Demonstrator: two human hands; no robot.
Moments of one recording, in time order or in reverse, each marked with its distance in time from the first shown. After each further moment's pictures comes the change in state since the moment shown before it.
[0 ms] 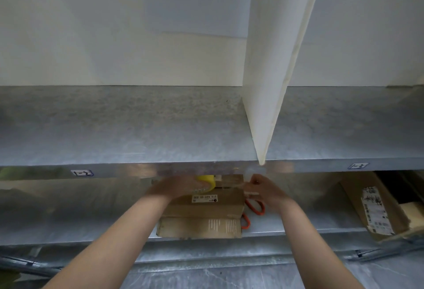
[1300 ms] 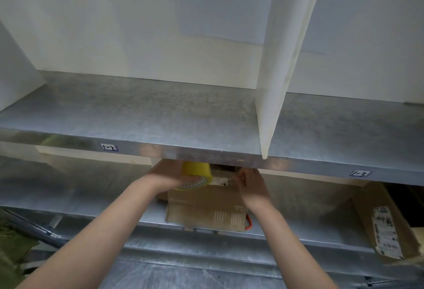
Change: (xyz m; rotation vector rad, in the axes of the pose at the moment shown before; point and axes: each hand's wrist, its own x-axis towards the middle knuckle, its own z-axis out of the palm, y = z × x) left_hand -0.055 -0.013 -0.019 -0.053 0.297 0.113; right_hand -0.032 -0.039 0.048 -0.490 0.266 -0.395
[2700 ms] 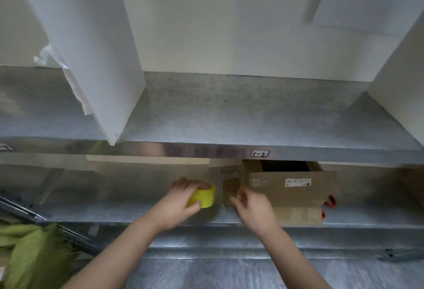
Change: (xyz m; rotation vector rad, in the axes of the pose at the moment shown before) left_hand -0.062 -0.216 -0.101 0.296 0.036 0.485; right_hand -0.054 -0.173 0.177 -0.132 -0.049 0.063
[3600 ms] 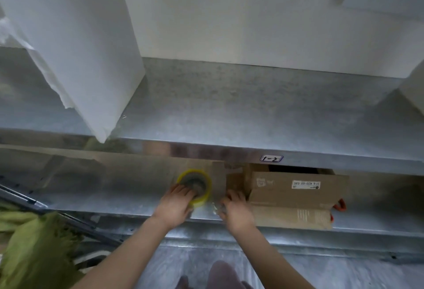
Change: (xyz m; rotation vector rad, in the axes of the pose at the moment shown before) left_hand -0.001 -0.055 0.070 0.439 -0.088 -0.056; right_hand 0.029 0.021 0.084 -0.425 -0.332 -0.094
